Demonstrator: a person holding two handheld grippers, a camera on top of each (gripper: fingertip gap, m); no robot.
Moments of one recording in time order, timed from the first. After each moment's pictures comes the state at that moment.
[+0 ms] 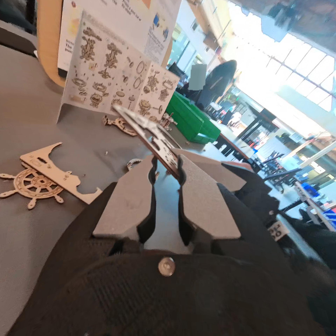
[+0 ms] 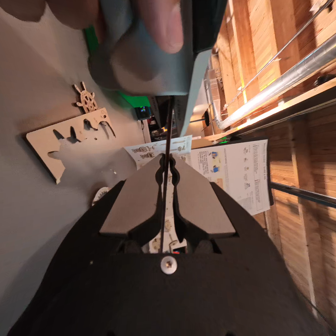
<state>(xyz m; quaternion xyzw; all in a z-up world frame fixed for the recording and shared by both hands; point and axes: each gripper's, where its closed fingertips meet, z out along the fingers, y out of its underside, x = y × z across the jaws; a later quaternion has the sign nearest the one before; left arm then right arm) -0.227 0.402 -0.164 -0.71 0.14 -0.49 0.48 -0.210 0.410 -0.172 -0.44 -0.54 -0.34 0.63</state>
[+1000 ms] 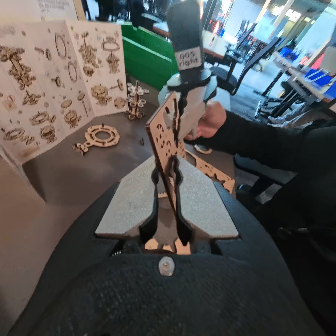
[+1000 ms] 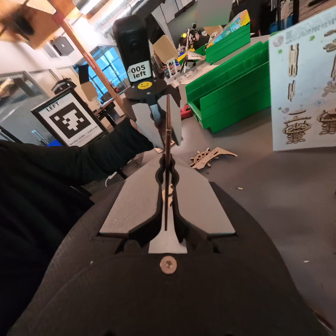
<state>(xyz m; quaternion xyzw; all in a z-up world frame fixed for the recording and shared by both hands) -0.182 0.450 -0.153 -0.66 0.46 -0.46 0.37 -0.167 0.444 -0.150 -0.64 -0.36 0.58 0.36</state>
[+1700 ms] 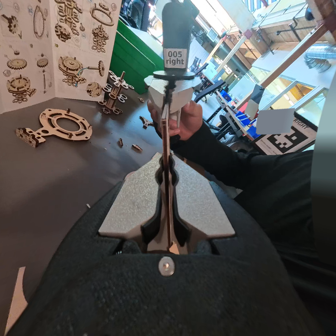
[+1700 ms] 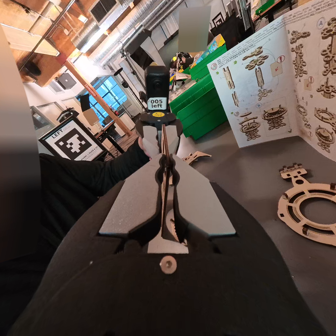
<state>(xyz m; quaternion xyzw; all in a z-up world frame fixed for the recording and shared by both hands) -0.153 0.463 -0.176 -0.65 0.39 -0.60 0.26 -0.124 0.485 -0.149 -0.65 -0.29 0.60 0.37</state>
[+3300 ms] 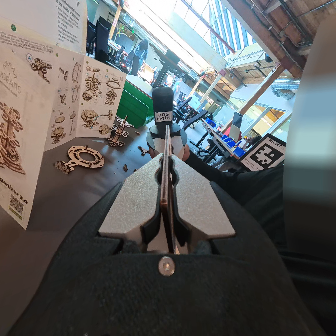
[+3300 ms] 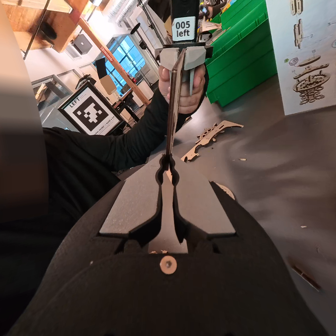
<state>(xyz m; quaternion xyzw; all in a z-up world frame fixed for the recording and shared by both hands) -0.198 0.496 -0.126 -0.60 0.36 -0.65 0.31 -0.145 0.443 -0.178 -0.65 -0.36 0.61 0.28</state>
